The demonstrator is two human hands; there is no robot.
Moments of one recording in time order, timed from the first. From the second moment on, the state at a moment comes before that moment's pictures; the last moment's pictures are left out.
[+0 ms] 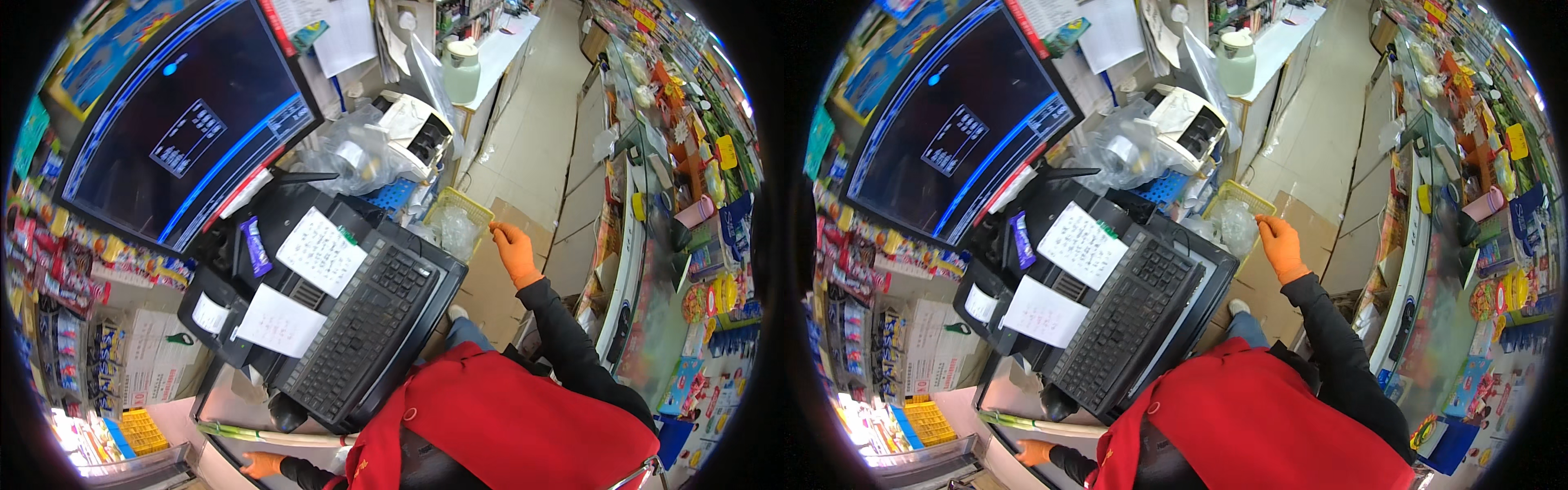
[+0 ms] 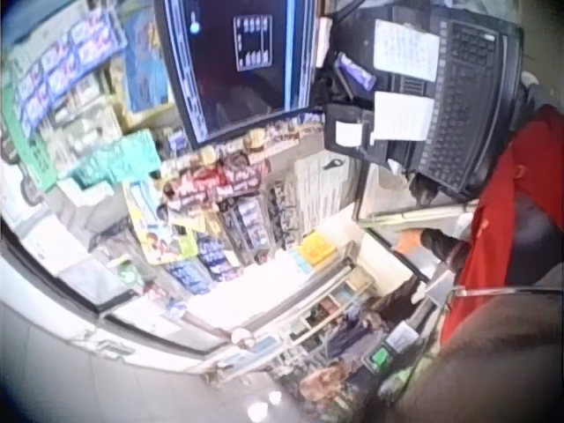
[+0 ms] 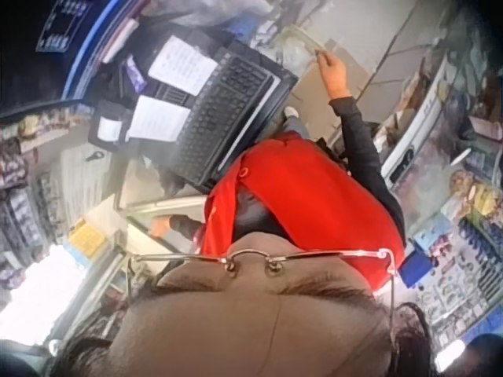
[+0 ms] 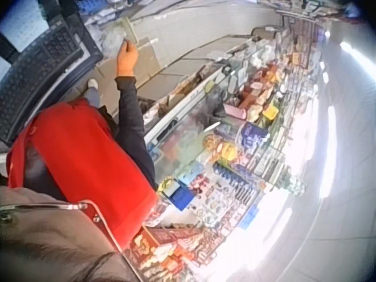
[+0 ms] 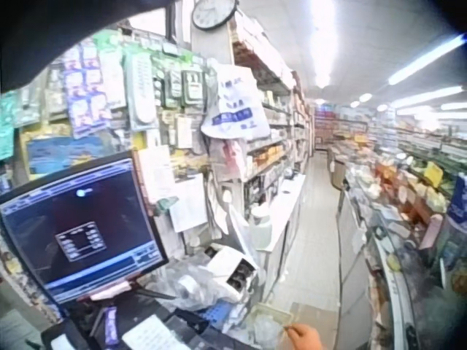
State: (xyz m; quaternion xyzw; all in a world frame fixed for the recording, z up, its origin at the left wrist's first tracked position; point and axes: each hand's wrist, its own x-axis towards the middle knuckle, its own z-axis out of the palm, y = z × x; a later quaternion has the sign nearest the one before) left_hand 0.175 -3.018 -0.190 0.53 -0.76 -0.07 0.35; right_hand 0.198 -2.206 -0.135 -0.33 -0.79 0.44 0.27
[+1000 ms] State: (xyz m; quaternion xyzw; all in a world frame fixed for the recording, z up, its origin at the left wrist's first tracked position) left_hand 0.097 -2.261 -0.232 -0.36 -0.91 -0.09 -0.18; right_hand -0.012 -2.026 -0.556 -0.18 -0.83 0.43 -0.32
